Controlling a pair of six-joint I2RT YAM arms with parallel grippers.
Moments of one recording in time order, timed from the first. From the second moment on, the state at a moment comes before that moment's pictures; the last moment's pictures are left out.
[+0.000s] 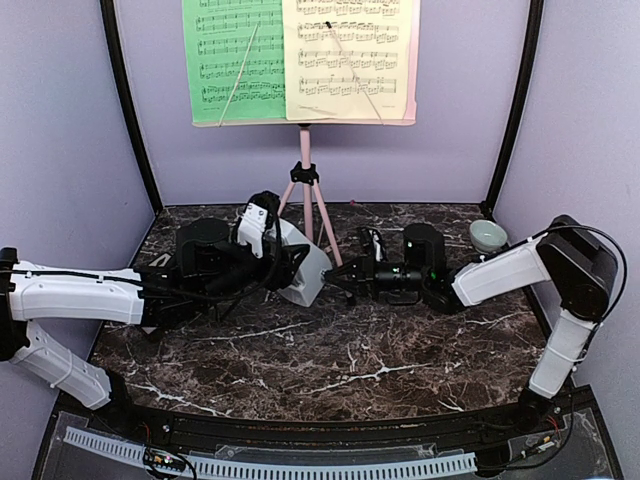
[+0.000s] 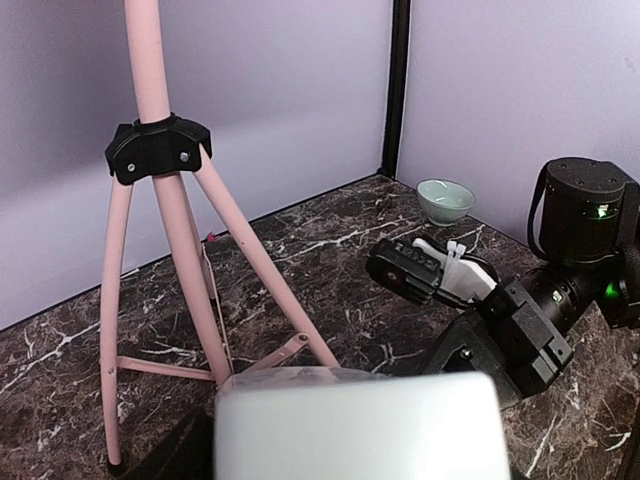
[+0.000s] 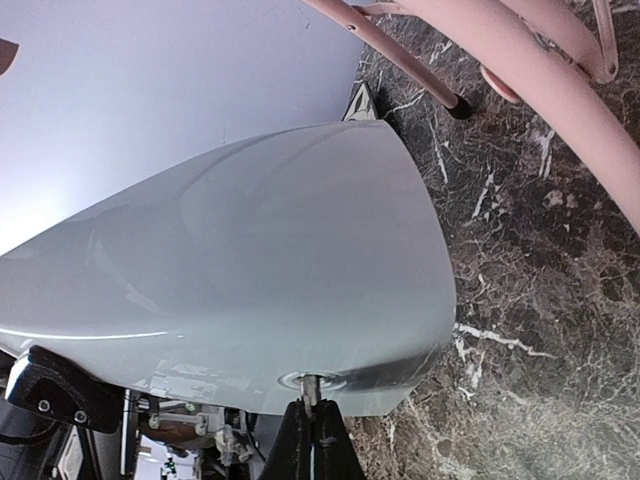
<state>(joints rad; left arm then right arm) -1.01 1.33 0.83 0.32 -0.32 -0.11 0.74 1.74 0.82 0.70 -0.63 1.10</state>
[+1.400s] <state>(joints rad) -0.99 1.51 0.89 0.17 0.11 -0.14 0.68 1.42 1.00 -0.09 -0.53 0.53</state>
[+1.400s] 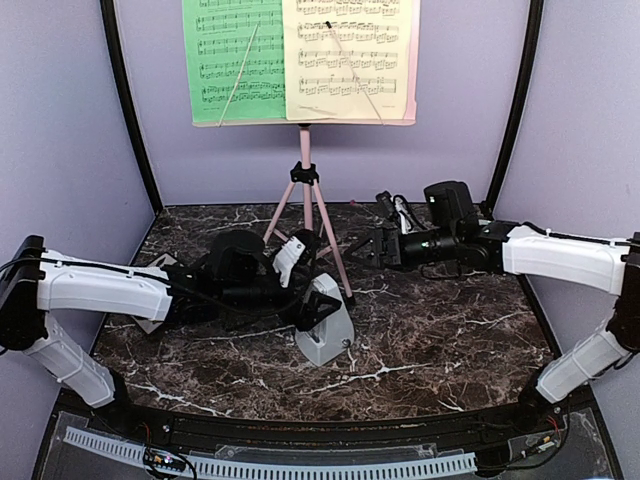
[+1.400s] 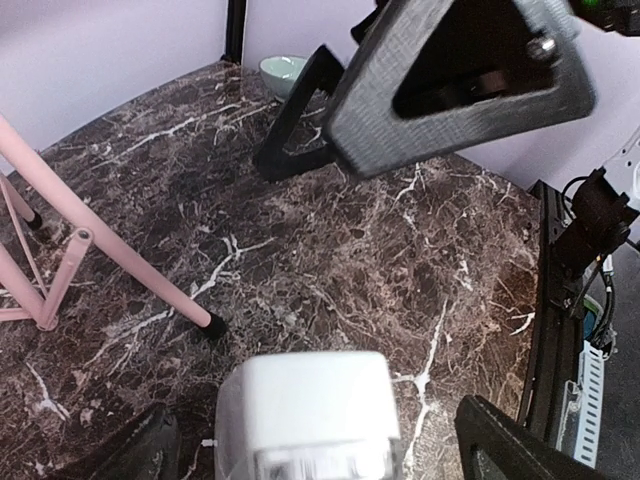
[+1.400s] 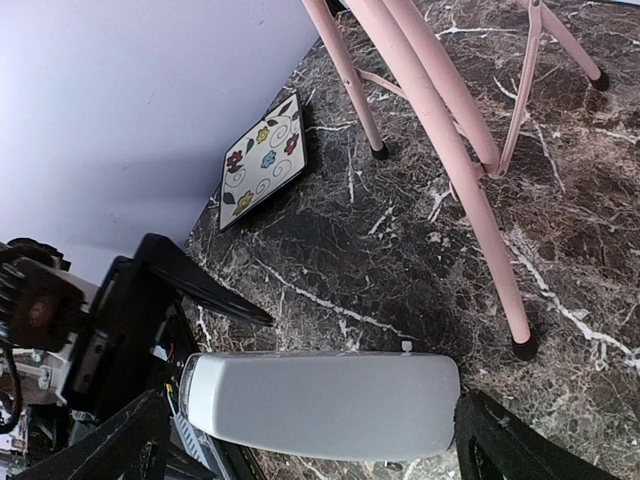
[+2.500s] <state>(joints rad) -0.99 1.43 0.80 0.21 0.09 -0.12 0.78 1.61 1.19 -0.29 -0.55 0.41</state>
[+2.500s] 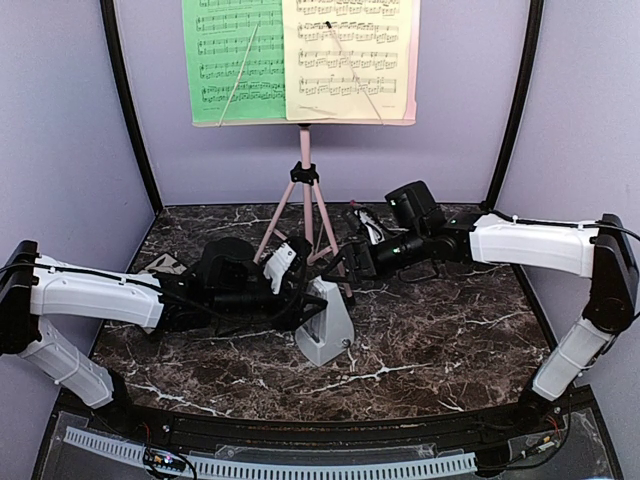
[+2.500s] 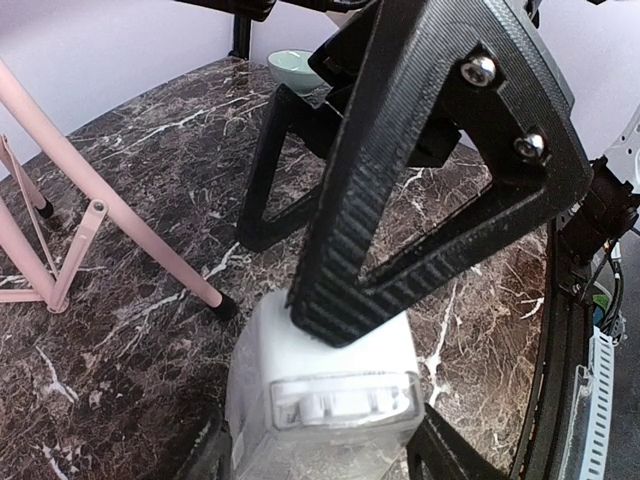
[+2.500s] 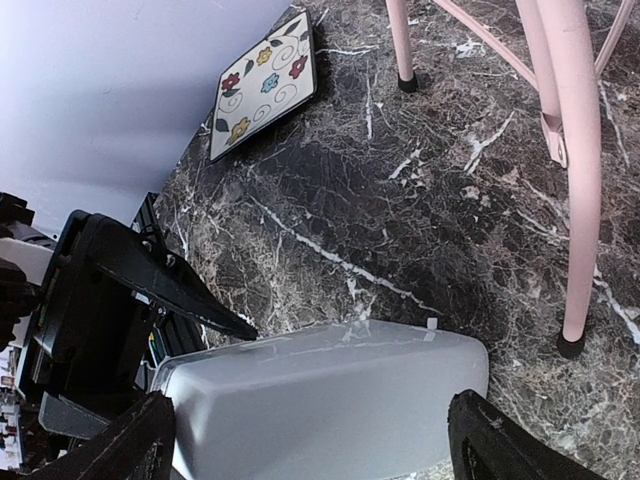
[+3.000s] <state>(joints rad) -0.99 1.42 0.80 0.24 0.09 -0.10 0.78 1.60 1.15 -0.23 -0.54 0.38</state>
